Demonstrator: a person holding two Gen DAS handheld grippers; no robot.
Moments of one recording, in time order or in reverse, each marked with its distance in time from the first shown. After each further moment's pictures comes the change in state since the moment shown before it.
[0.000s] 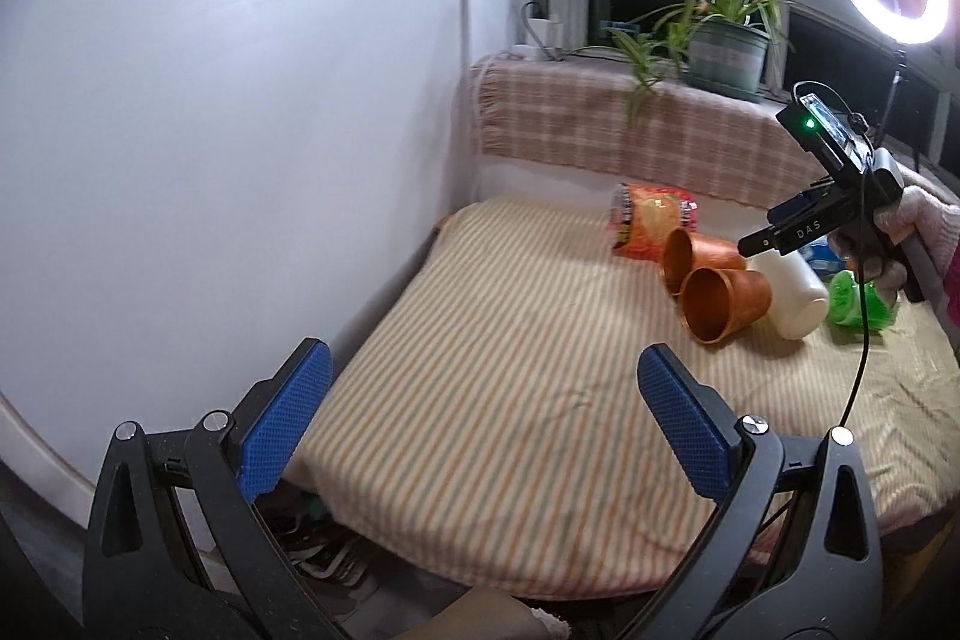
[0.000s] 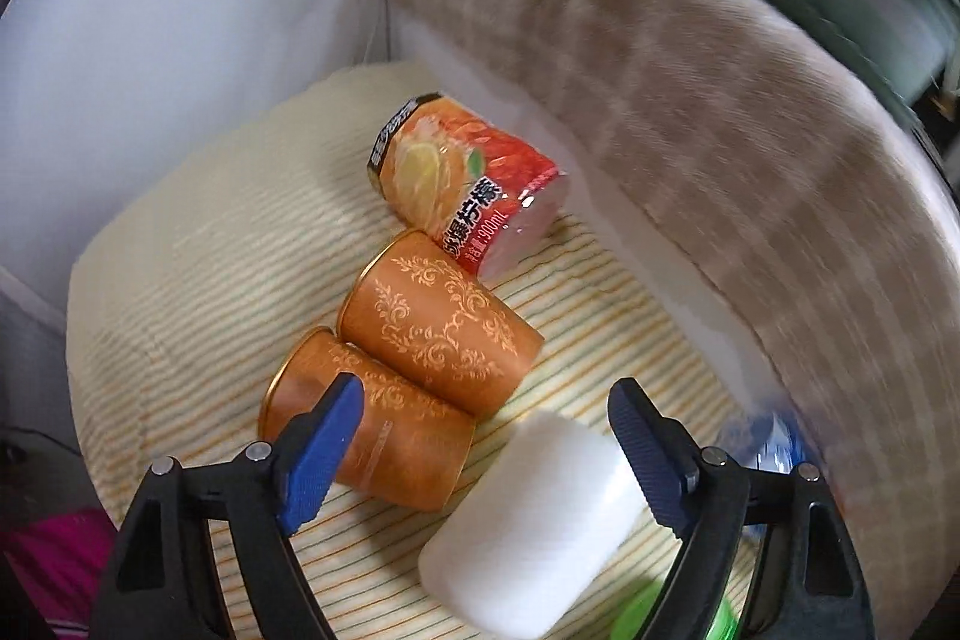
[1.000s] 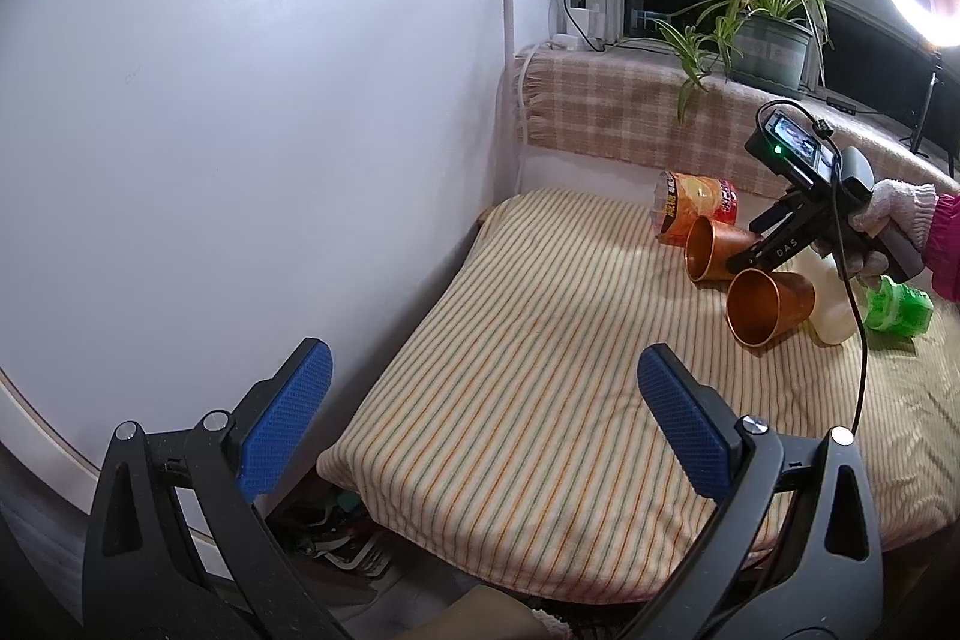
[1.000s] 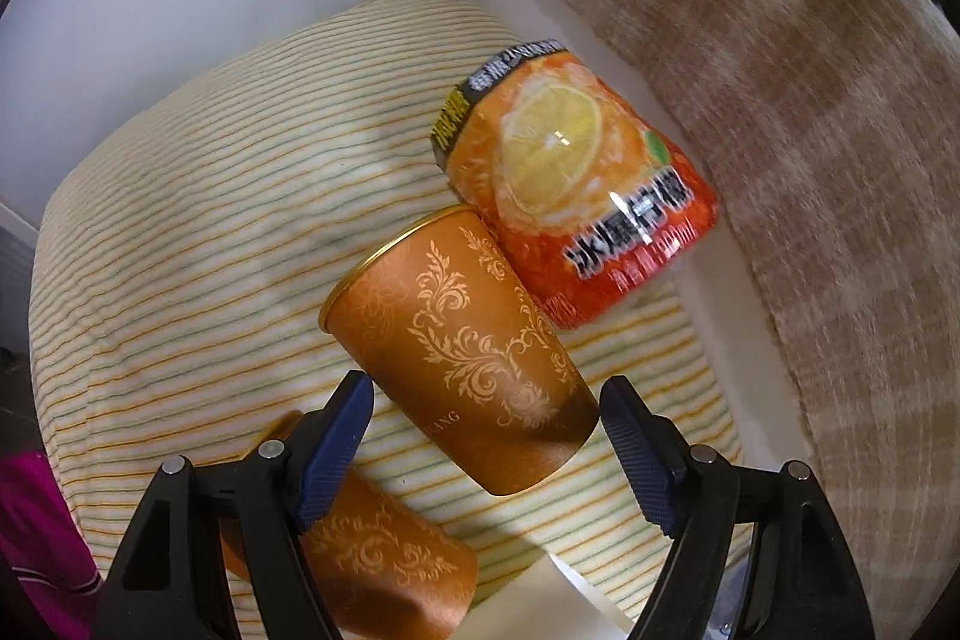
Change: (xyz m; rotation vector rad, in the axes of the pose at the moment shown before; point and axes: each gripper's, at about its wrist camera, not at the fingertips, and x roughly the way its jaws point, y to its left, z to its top) left arm 0.005 0.011 0.005 -0.015 0.025 0.084; right arm 0.086 0.029 0.058 -0.209 0.102 0.036
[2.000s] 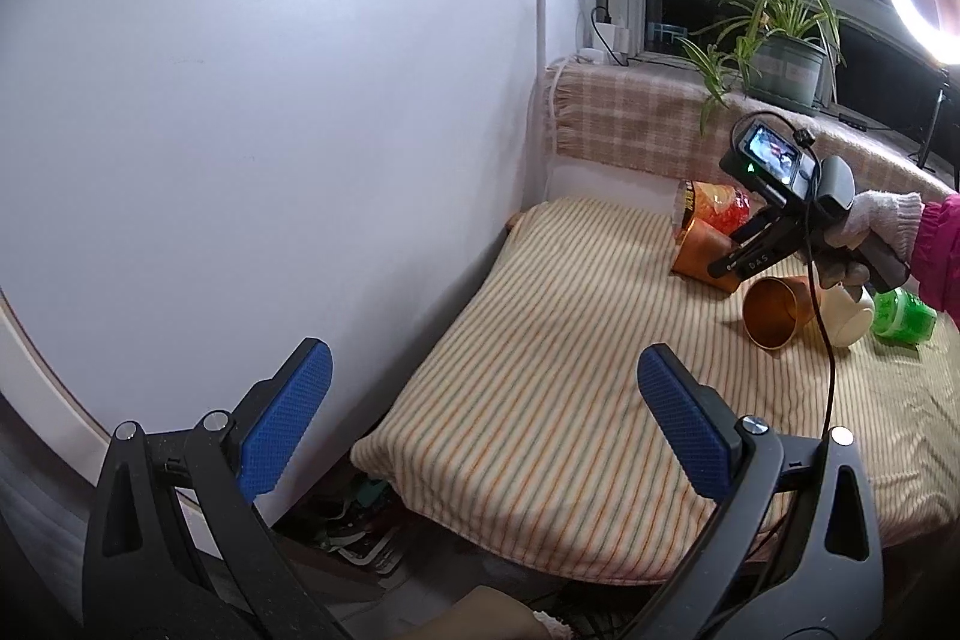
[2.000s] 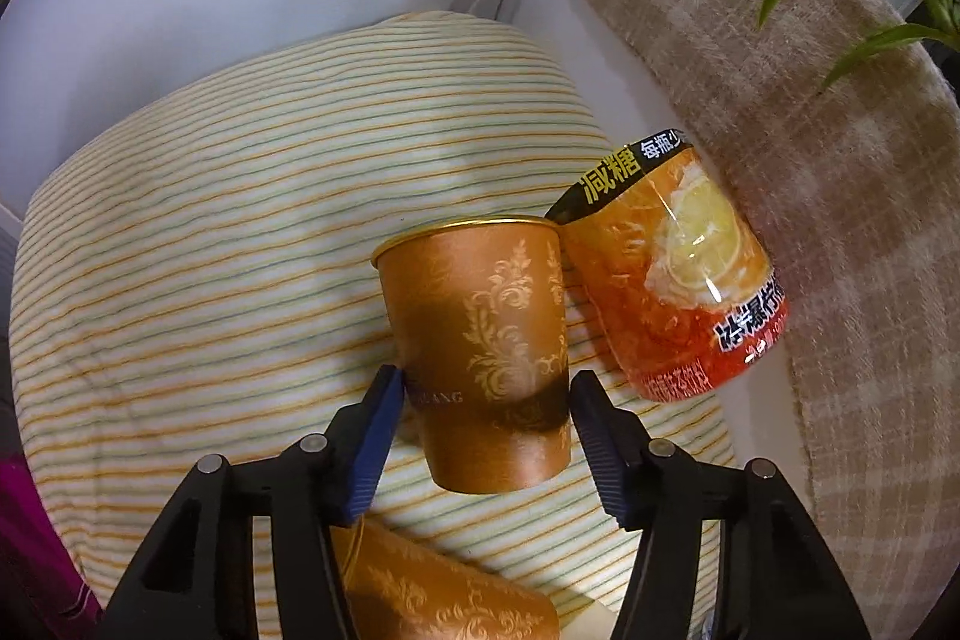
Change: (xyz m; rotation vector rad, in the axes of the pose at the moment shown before) left arm -0.018 0.022 -0.009 -0.036 -0.029 0.033; right arm 0.029 0.034 0.055 -0.048 -0.007 -0.076
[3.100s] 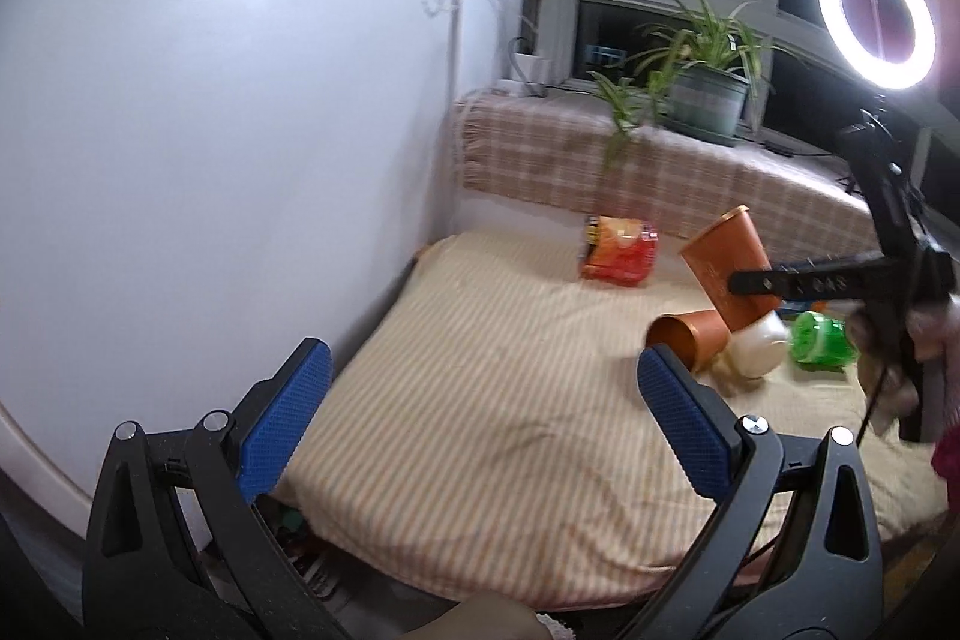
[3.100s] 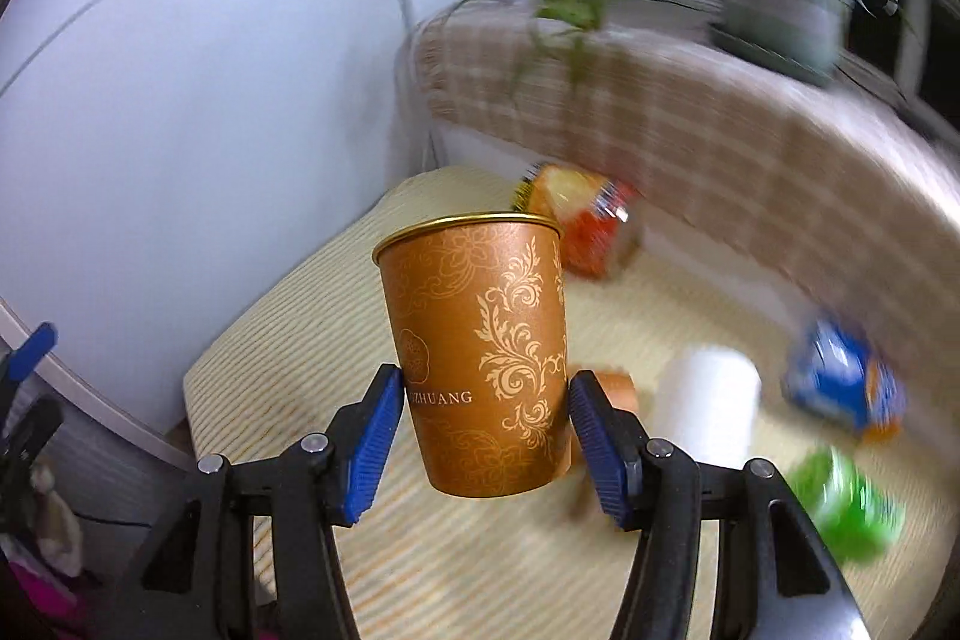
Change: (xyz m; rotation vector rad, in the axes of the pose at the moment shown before) left arm -0.012 -0.042 0.019 0.007 -0.043 -0.200; right arm -0.166 0.023 -0.154 0.592 -0.375 0.102
